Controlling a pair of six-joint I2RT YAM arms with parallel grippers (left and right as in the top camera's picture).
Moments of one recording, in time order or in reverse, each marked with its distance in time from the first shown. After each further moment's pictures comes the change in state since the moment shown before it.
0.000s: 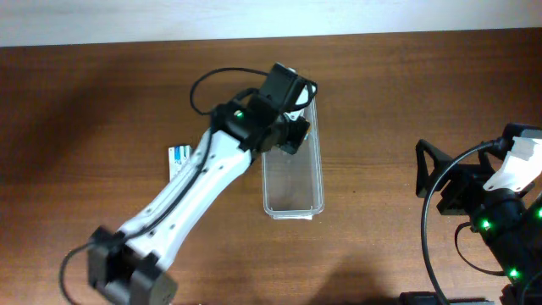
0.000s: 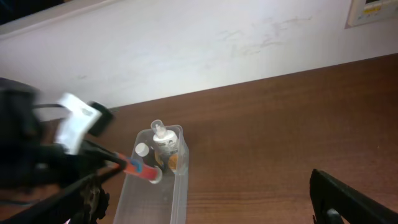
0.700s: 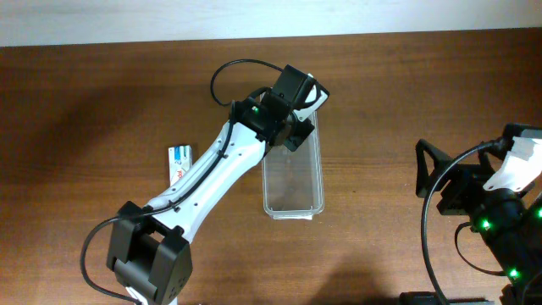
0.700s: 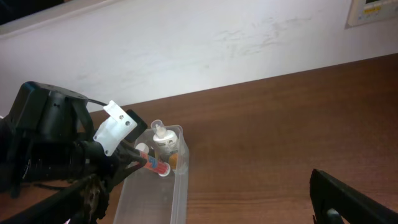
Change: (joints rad) left arm 0.000 0.113 0.000 0.113 -0.051 0.242; right arm 0.000 0.000 0.000 0.000 0.000 0.001
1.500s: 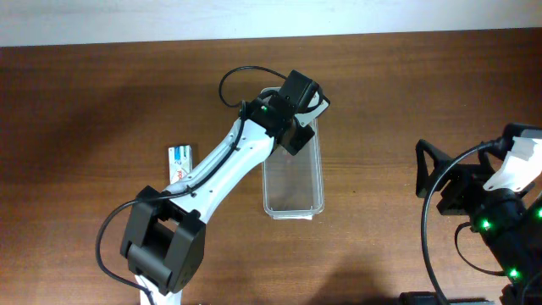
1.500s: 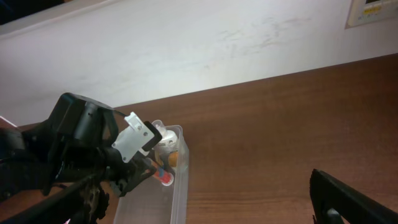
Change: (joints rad) left arm 0.000 0.087 0.000 0.007 0.000 0.026; right arm 0.000 0.000 0.000 0.000 0.000 0.000
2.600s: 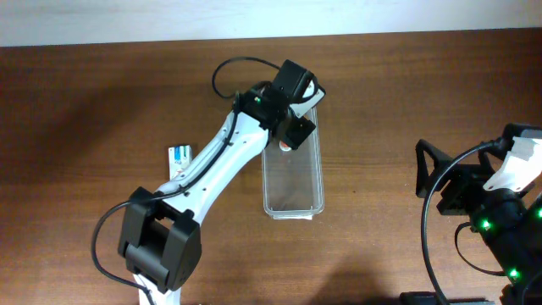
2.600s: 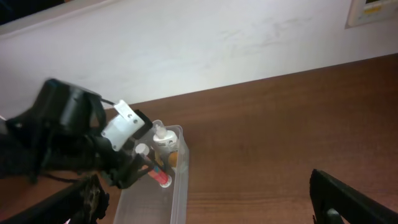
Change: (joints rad) left arm 0.029 0.000 0.099 -0.082 -0.003 0.005; right arm 0.000 0.000 0.000 0.000 0.000 0.000
